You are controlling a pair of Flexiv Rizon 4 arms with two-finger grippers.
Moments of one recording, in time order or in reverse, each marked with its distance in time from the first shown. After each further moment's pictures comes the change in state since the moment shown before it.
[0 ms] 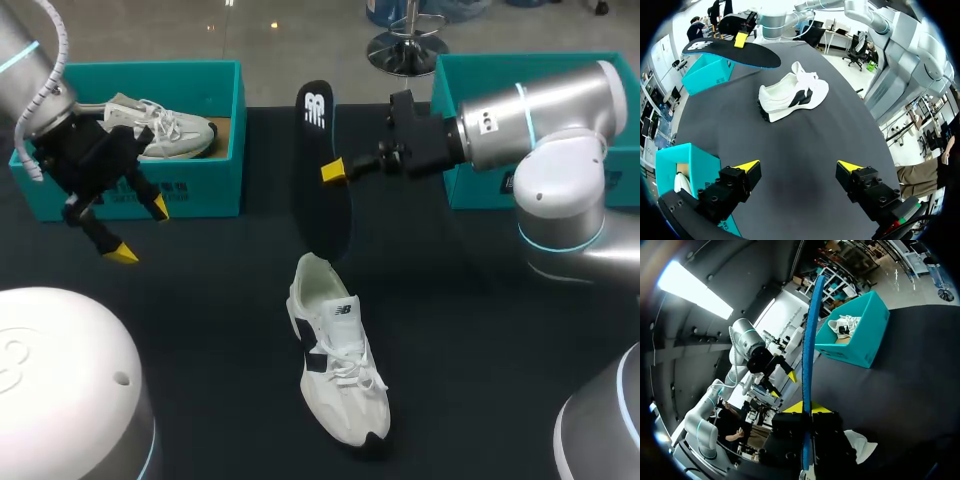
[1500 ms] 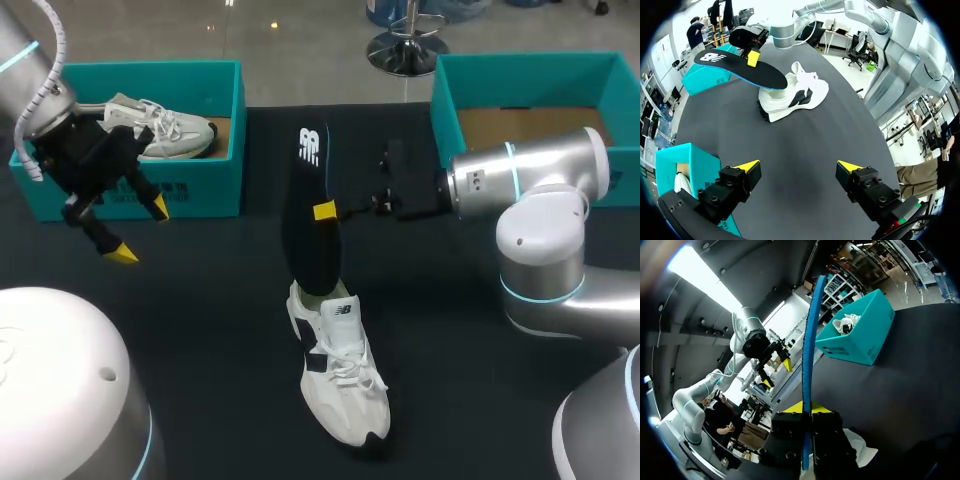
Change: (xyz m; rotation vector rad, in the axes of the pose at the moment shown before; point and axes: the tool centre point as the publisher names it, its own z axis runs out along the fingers) left arm 0.001 0.000 0.000 0.000 -0.001 0.000; right arm -0.024 -0.045 0.029 -0.063 0.038 -0.109
